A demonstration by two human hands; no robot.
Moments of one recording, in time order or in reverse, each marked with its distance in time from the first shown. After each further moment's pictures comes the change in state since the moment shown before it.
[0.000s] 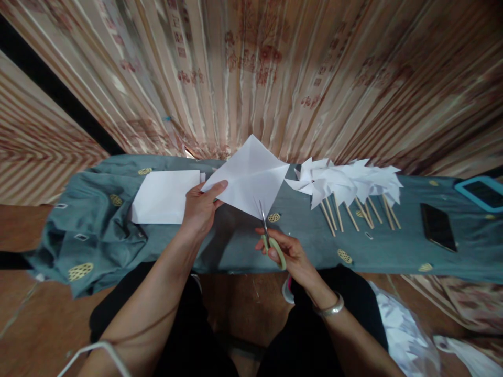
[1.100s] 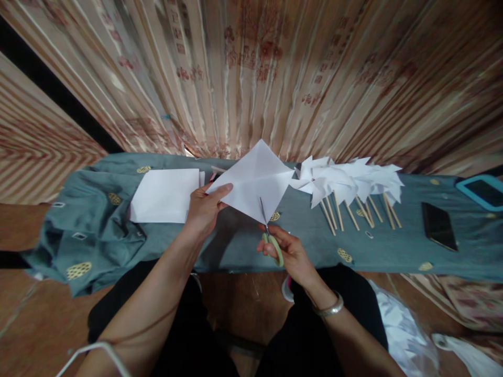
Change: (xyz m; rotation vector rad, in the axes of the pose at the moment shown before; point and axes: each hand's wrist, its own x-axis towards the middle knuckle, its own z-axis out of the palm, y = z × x) left_hand -0.007 -0.003 0.003 0.046 -0.036 -0.056; right_hand 0.002 0.008 0.003 0.090 0.097 0.068
